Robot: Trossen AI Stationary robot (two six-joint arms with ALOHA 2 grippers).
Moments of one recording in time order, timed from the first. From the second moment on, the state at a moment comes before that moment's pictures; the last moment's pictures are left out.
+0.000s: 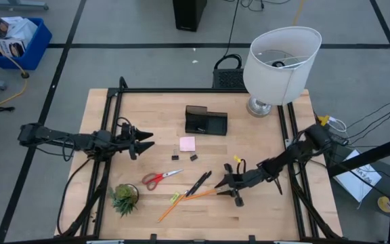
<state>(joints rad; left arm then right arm) -0.10 0.39 0.01 0.31 -0.29 -0.61 0.48 1.83 0.44 1.01 0.15 0.22</state>
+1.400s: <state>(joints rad) -0.10 0.39 0.01 0.31 -0.29 -0.64 0.51 2.08 0.44 1.24 0.19 0.22</state>
